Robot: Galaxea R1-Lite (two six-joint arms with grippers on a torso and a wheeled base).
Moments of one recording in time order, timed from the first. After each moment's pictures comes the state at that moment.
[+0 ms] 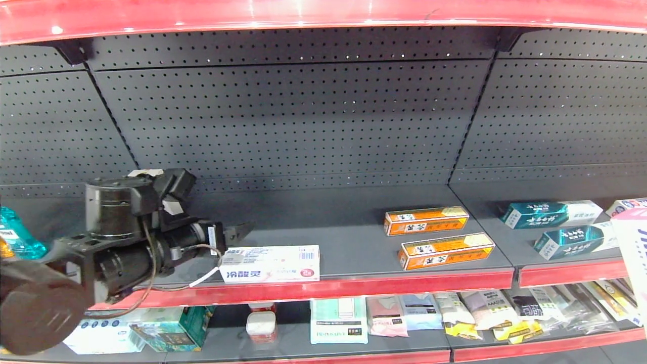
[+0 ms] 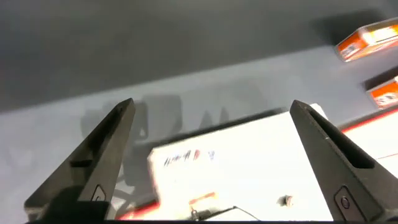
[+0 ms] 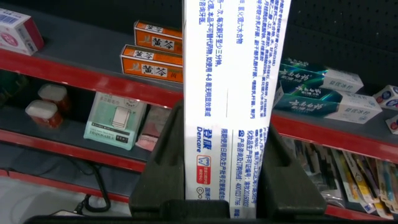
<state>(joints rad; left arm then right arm) -0.32 1.65 -0.53 -0.74 -0.07 -0.19 0.08 0.47 -0.29 -0.03 0.06 -0.23</state>
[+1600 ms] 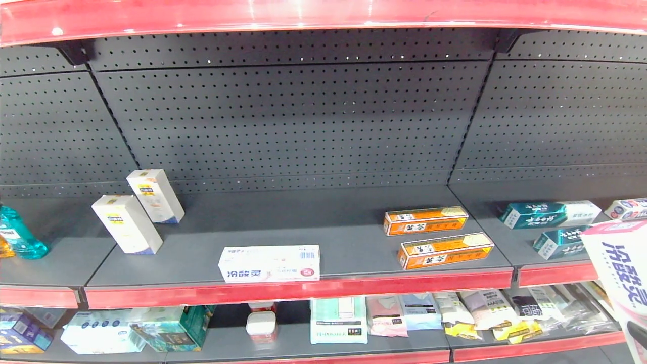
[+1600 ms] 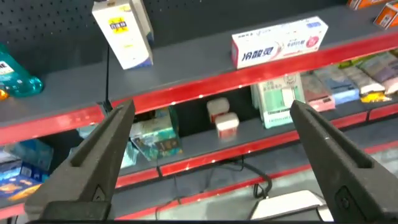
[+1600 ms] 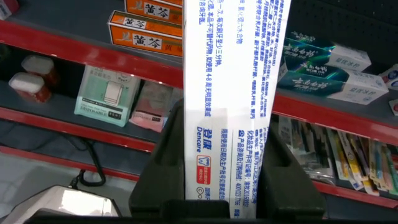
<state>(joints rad) -0.30 0.23 -0.54 0.51 0.13 0.07 0.07 0.55 -0.25 -0.03 0.03 -0.27</state>
